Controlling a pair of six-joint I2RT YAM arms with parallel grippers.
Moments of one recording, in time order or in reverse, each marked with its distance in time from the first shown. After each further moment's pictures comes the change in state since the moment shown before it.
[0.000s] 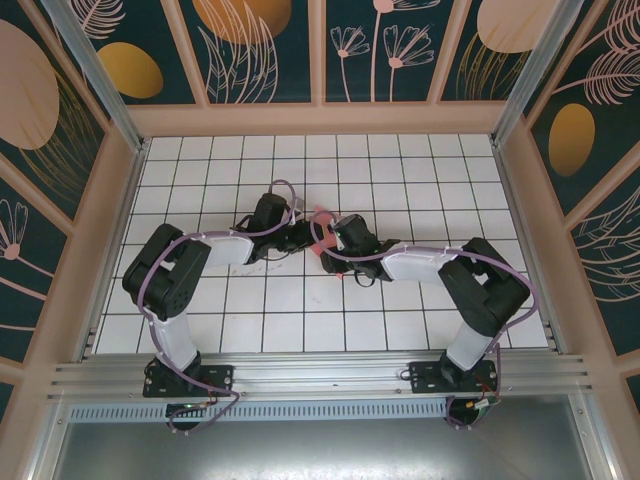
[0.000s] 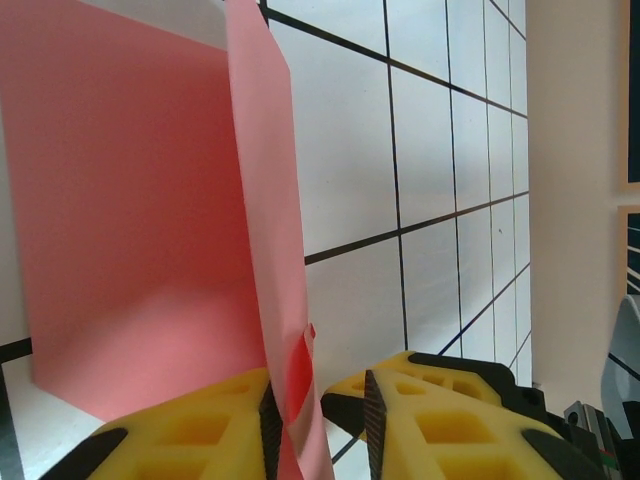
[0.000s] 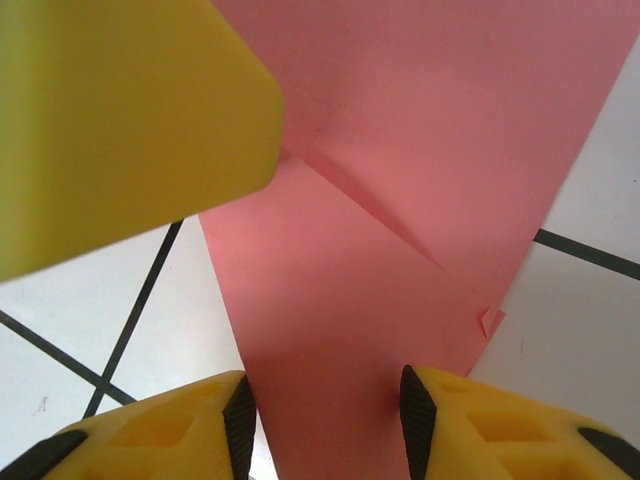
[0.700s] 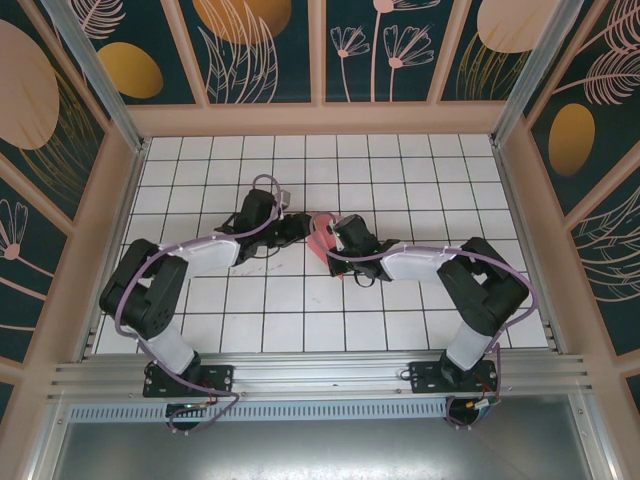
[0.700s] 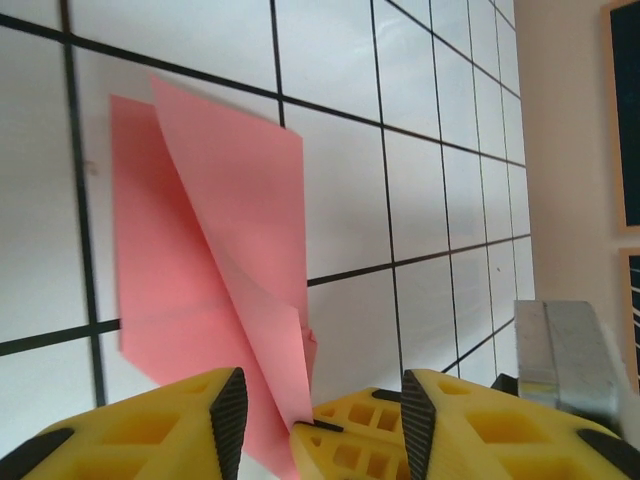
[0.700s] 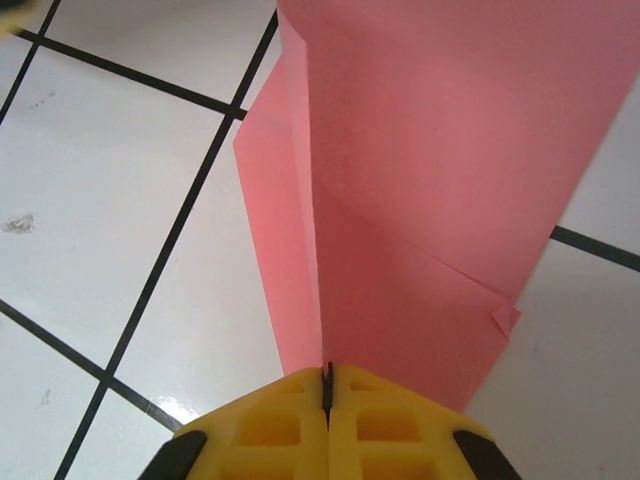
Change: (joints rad) left arm 0.035 -0.170 -0.049 -0.090 -0.103 0.020; right arm 0.000 0.006 0.000 0.002 -0.023 -0.003
